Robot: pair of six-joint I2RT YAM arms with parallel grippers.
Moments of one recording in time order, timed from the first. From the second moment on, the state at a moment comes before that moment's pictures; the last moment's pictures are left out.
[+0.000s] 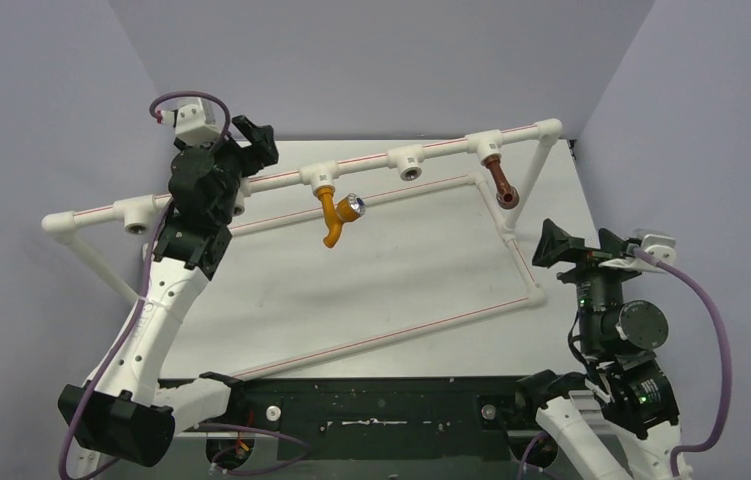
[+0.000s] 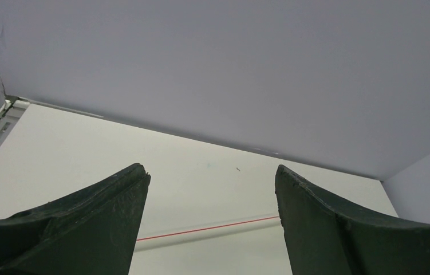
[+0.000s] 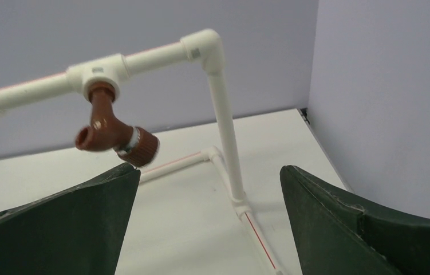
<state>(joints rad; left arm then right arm) -0.27 1.14 1.18 0.02 -0.26 -0.39 0.36 0.39 0.91 -0.33 0.43 0.09</state>
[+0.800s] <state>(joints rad) -0.29 0.94 1.35 -0.11 0.13 -0.38 0.36 0.61 0.29 0.18 0.52 0.02</state>
